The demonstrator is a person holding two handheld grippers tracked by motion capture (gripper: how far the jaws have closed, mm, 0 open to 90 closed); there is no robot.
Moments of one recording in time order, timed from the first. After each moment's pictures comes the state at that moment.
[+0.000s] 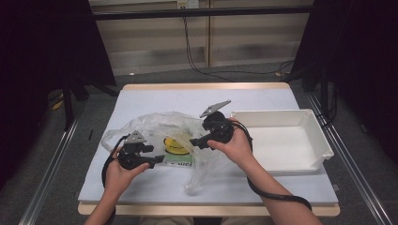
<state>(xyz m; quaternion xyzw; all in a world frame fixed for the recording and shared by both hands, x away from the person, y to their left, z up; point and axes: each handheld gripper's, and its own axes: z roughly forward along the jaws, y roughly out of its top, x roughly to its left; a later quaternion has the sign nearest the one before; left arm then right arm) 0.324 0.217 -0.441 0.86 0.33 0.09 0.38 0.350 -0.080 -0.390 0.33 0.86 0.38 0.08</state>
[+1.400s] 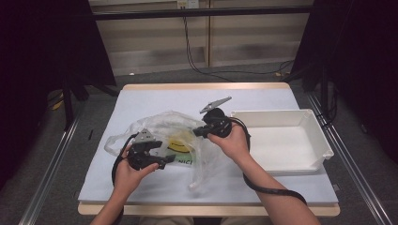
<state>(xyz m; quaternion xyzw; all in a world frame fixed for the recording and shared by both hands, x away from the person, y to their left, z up) 0.321 0.182 -0.434 0.85 0.31 0.10 0.42 0.360 -0.079 -0.389 0.35 0.85 0.40 0.07</state>
